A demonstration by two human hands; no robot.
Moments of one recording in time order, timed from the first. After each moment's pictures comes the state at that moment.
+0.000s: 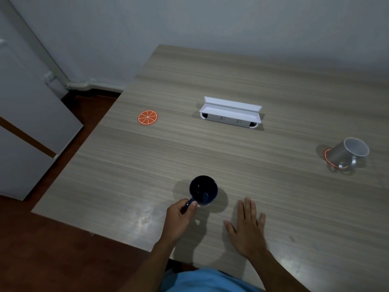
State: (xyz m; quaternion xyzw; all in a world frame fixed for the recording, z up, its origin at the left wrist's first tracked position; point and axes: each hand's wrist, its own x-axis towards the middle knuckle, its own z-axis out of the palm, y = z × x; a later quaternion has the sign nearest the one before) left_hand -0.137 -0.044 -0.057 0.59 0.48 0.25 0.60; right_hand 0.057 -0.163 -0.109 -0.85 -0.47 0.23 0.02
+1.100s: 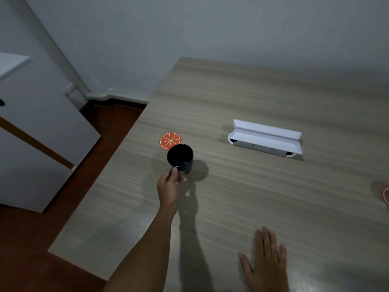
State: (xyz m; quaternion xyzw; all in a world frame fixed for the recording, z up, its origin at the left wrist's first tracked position) left_hand -0.138 0.193 -0.039 0.36 0.57 0.45 0.58; right_hand 0.026 -0.081 -0.135 -0.87 -0.48 0.11 0.10
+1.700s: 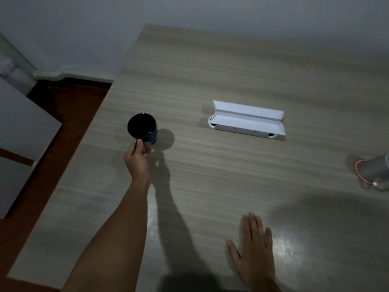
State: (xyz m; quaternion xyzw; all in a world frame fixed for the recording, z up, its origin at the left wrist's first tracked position) left_hand -0.126 0.292 -0.070 0.29 0.55 0.53 0.58; right_hand 0.025 -0.083 -0.133 -0.88 -0.45 0.14 0.06
